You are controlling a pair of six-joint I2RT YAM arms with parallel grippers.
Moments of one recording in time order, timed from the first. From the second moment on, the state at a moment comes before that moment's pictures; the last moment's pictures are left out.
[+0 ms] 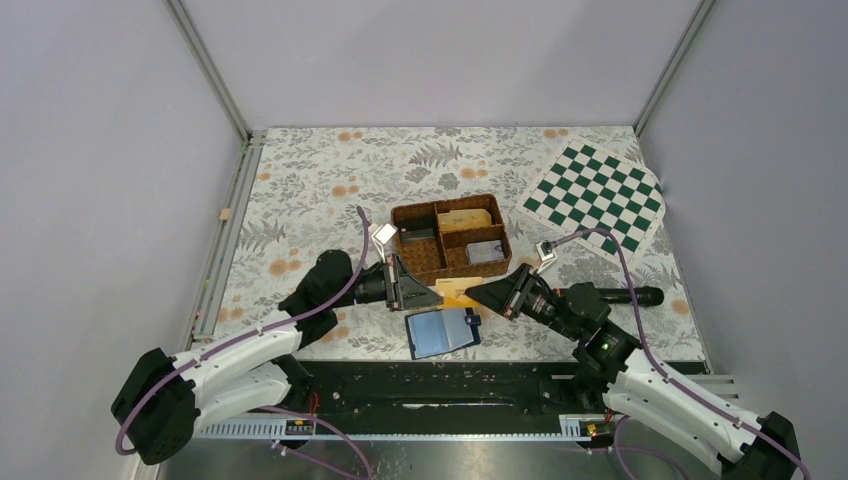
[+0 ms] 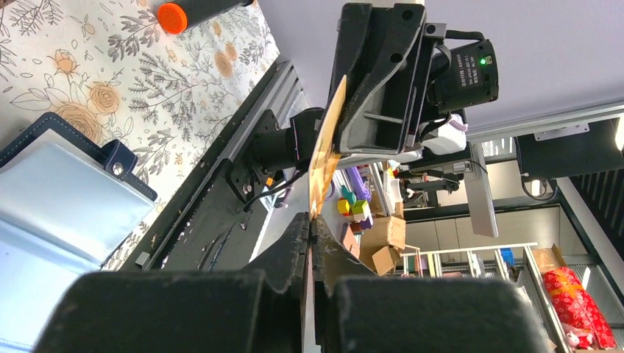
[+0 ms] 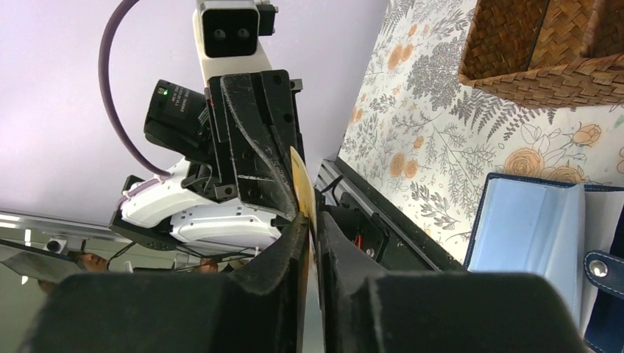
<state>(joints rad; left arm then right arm) -0.75 0.96 0.43 0.42 0.62 -1.11 0.80 0.54 0.27 0.25 -0.20 1.19</state>
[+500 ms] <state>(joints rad) -0.63 1.06 0.64 0.22 0.54 -0.99 0.80 0.31 0.28 -0.02 -0.04 1.13</state>
